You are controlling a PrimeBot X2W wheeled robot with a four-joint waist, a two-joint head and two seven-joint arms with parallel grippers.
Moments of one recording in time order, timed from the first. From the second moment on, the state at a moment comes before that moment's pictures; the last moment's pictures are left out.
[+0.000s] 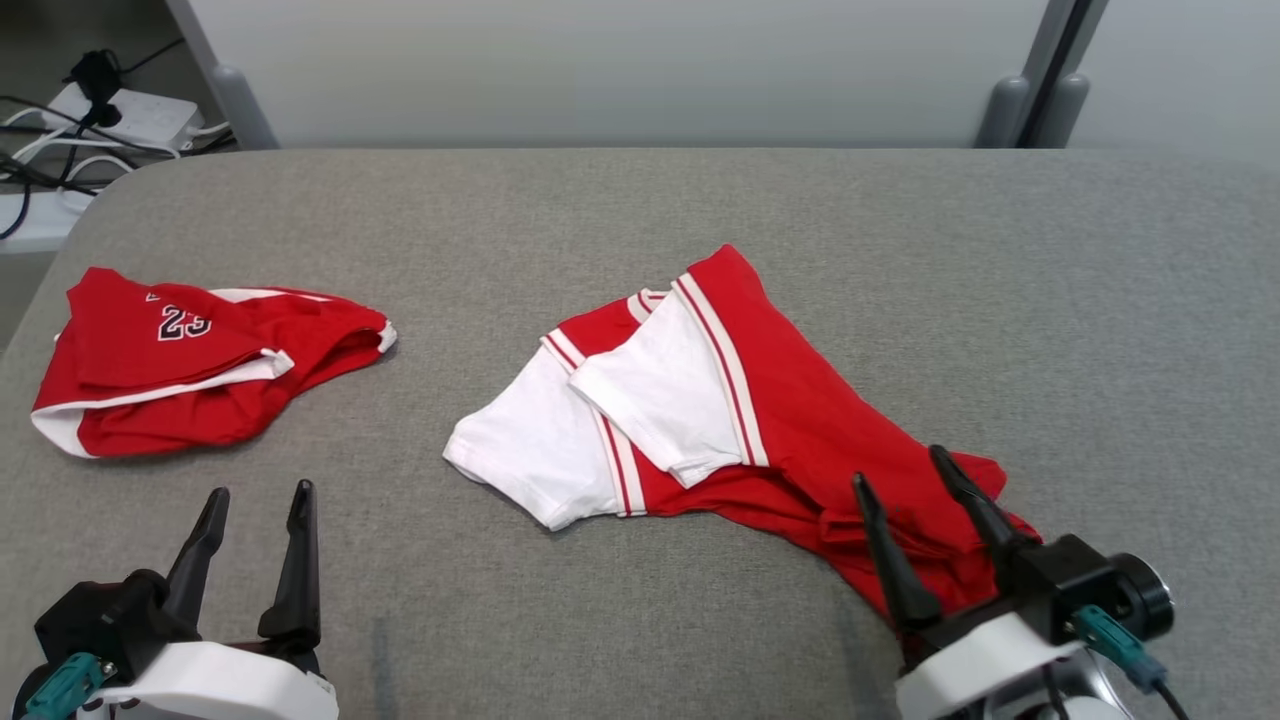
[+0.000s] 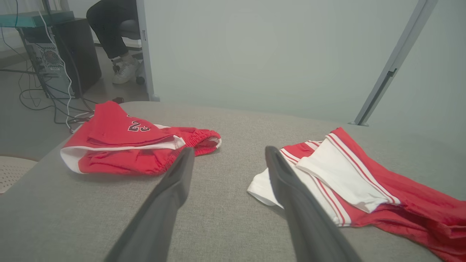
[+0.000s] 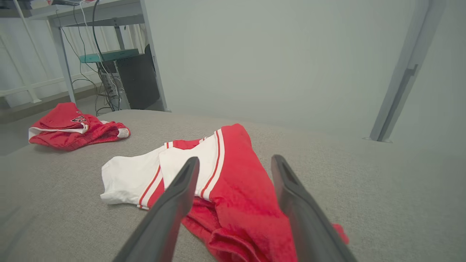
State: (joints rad) left arm 0.09 0.42 -0.23 -0.19 -0.61 0.30 -0.06; right arm -0.06 -0.04 0.22 0.08 0.09 0.12 -0.15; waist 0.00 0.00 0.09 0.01
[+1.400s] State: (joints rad) left arm -0.12 0.35 -0.31 -0.02 -0.63 0.19 -0.14; right arm -0.61 -0.14 0.18 0.65 0.23 0.13 -0.14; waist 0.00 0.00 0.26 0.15
